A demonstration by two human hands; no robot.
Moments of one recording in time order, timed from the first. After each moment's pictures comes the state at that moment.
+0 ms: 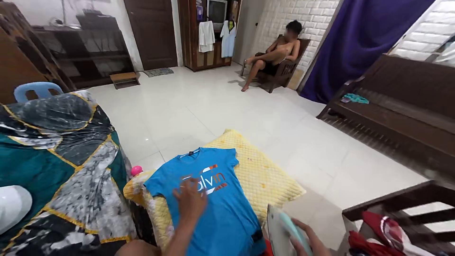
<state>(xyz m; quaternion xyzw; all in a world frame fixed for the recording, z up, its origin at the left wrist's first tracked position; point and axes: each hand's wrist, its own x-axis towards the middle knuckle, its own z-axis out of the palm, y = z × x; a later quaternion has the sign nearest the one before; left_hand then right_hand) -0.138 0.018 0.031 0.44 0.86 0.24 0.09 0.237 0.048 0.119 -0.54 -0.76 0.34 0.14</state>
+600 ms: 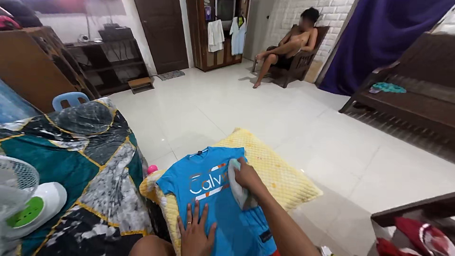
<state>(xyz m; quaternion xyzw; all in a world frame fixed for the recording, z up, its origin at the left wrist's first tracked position) -0.088 -0.067 -0.036 0.48 0.87 0.13 0.04 -0.008 0.192 0.101 -0.50 -0.81 0.30 -0.01</state>
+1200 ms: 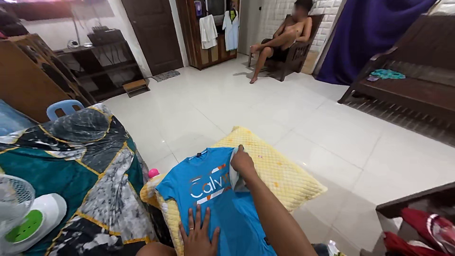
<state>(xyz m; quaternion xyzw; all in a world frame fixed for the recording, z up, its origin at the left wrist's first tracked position) -0.086 -0.066 -0.037 0.48 0.87 0.11 0.04 -0.055 0.227 0.110 -0.59 -0.76 0.27 0.02</state>
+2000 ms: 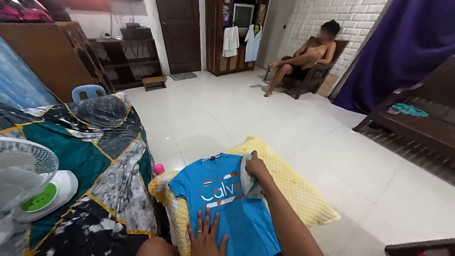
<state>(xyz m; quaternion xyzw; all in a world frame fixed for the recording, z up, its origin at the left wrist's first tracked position) -0.084 -0.066 -0.036 0.47 0.87 0.15 0.07 -0.068 0.251 0.101 -0.56 -0.79 0.26 -0.01</state>
